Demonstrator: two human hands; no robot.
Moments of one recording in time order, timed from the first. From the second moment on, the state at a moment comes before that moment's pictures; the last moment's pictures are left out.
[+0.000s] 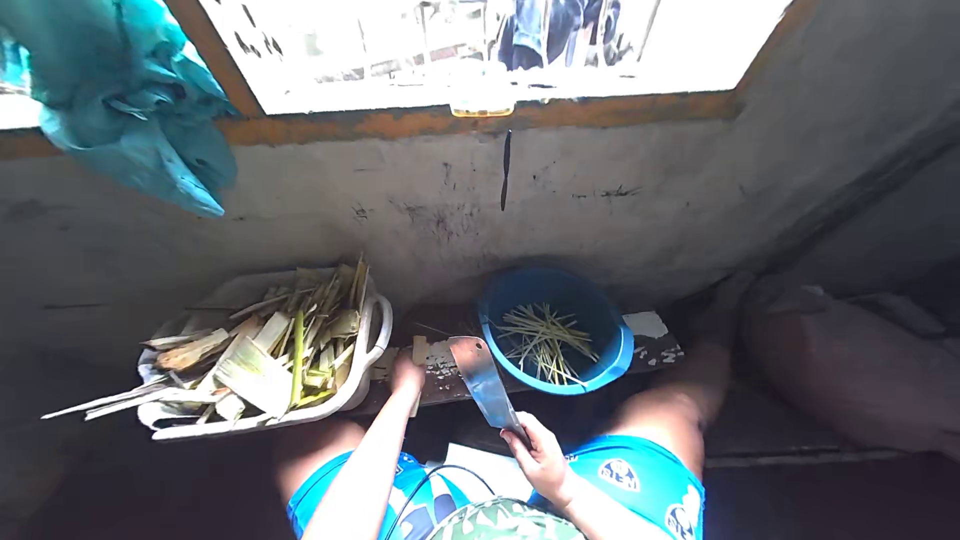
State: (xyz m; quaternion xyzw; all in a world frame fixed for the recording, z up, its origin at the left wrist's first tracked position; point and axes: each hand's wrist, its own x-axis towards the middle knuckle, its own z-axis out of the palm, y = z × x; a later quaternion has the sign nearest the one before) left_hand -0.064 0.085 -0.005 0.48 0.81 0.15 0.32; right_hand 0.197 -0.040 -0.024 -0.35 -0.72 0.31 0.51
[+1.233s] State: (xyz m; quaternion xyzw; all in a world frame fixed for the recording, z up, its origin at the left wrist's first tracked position) left_hand -0.026 0.018 0.059 0.61 0.71 0.19 0.31; right_hand 0.152 -0.007 0.085 -0.54 -0.80 0.17 0.20
